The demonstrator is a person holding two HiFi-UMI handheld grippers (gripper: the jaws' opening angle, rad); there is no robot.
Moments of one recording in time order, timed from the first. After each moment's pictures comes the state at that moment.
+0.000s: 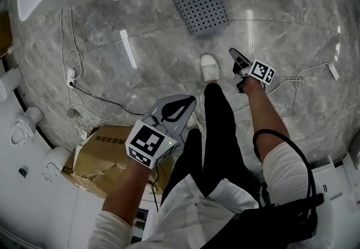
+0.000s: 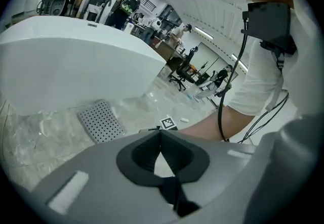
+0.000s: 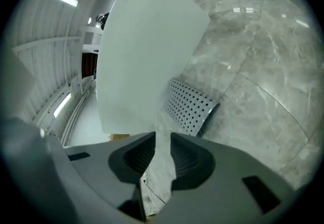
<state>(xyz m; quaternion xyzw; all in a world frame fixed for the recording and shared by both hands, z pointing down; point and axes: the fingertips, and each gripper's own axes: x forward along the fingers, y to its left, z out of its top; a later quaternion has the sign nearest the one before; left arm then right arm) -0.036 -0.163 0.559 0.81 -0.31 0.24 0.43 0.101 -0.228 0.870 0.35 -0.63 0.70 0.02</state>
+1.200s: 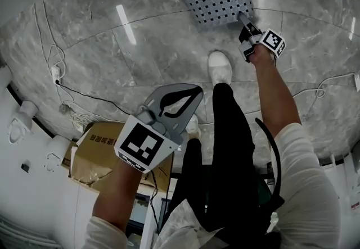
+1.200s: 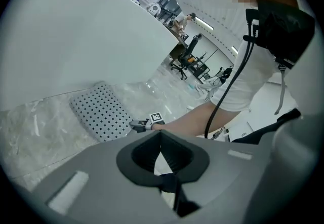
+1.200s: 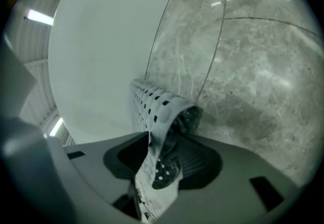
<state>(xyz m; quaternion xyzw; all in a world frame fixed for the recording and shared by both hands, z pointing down) -0.059 -0.205 0.760 0.80 -0.27 0.27 0.46 0.075 -0.302 1.122 0.38 -0.57 0.72 -0.04</state>
